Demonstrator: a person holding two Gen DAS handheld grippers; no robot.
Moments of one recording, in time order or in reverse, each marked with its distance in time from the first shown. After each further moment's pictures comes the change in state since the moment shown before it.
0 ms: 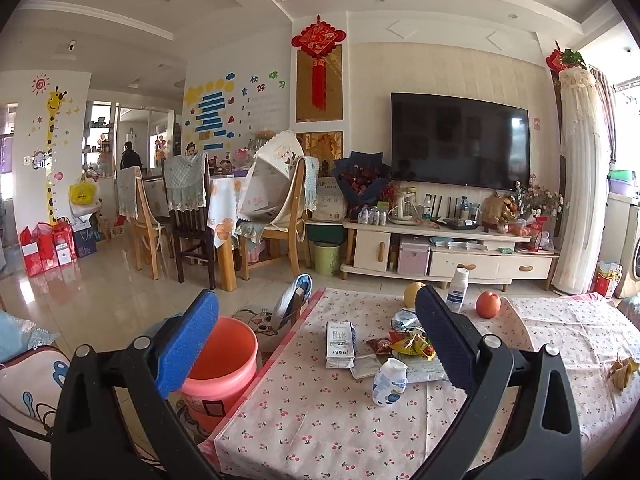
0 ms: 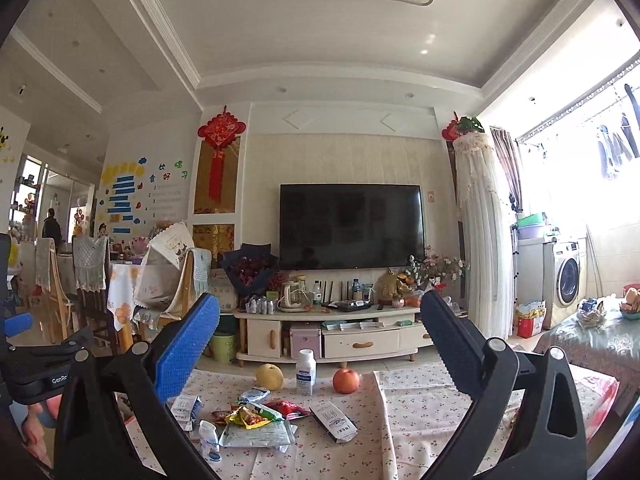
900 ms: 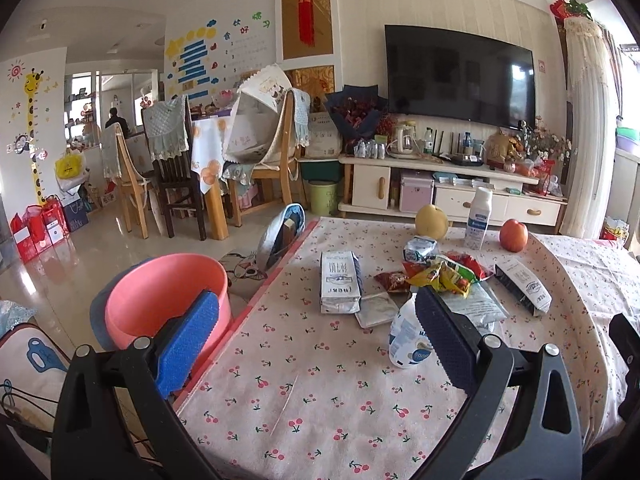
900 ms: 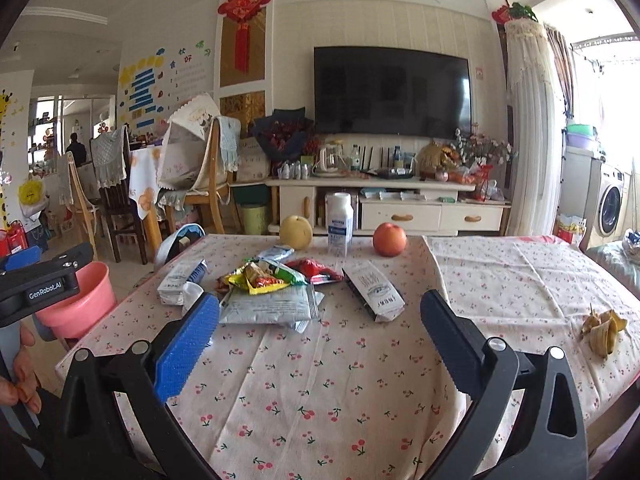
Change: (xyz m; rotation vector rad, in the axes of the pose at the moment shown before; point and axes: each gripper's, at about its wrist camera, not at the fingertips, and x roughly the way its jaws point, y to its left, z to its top) left arm 0.125 -0.017 -0.094 0.055 0.213 -0.017; right arm 0.126 -0.002 -0.161 0.000 0.515 0.138
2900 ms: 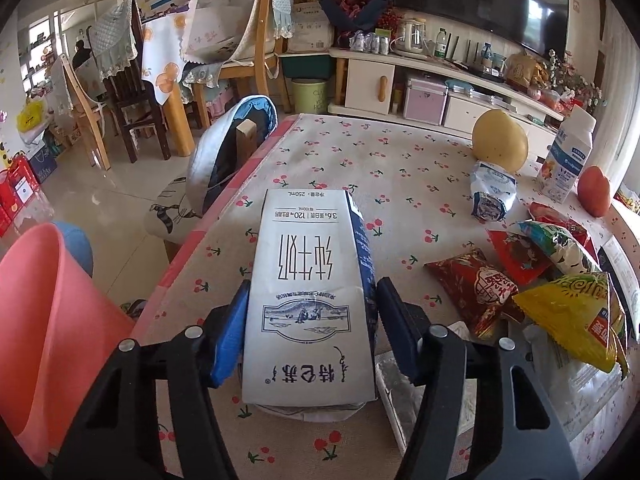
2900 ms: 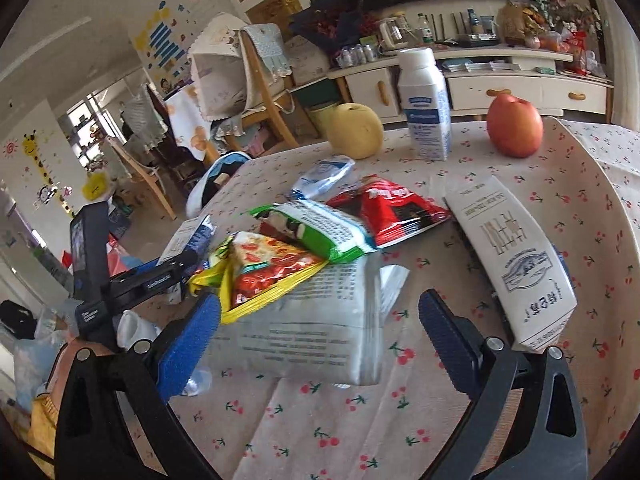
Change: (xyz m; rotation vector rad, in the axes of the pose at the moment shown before) left arm 0.269 -0.019 -0.002 -0.004 0.370 -0.036; right arm 0.218 -0.009 0.014 0.137 0.397 0.447
